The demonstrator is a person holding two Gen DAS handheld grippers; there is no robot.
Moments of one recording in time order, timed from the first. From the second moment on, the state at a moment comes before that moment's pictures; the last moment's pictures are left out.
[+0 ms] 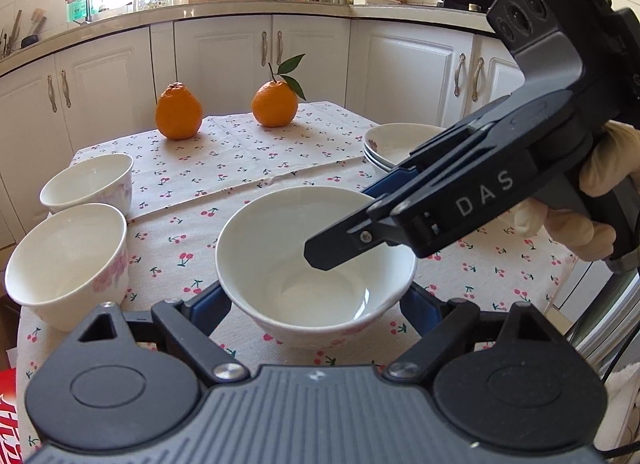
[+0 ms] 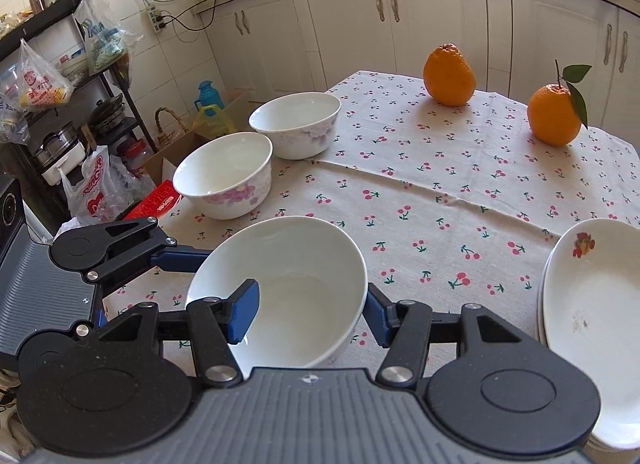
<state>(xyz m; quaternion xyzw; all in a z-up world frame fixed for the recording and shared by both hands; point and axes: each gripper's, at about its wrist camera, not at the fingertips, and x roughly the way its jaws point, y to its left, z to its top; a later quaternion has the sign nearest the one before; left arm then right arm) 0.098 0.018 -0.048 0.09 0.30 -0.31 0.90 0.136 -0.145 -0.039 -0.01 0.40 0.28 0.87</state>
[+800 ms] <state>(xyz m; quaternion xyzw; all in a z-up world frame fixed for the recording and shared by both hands) 0.106 0.011 -0.054 0.09 0.32 -0.31 0.89 0.140 -0.148 -0.044 0.01 0.40 0.28 0.87</state>
